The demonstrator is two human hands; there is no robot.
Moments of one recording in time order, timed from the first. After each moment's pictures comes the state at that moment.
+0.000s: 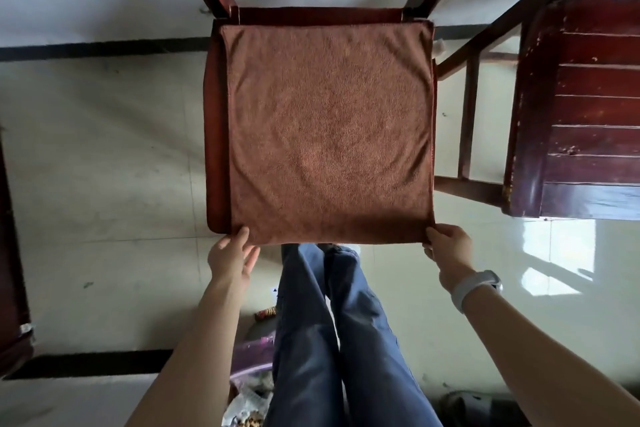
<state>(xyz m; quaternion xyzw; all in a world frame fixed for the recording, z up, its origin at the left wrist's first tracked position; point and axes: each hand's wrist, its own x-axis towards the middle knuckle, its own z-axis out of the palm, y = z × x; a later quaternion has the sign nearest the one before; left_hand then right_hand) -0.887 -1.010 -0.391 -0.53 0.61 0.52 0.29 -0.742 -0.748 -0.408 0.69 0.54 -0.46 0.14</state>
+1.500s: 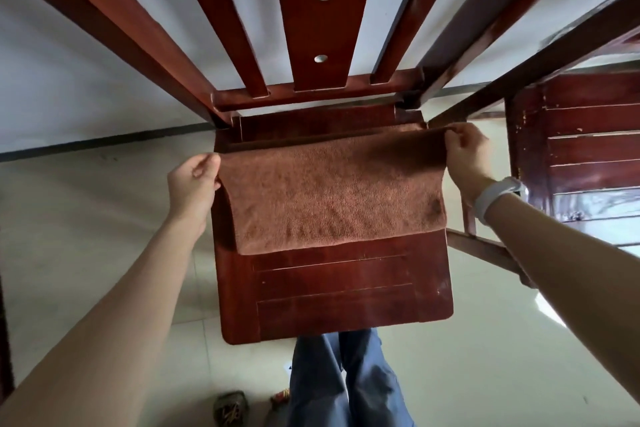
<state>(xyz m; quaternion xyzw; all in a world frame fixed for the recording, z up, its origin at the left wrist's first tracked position) -1.131 -0.935 -0.395 -0.15 0.83 0.49 0.23 -0.964 -0.628 -0.392 0.53 0.75 -0.40 -0.05</state>
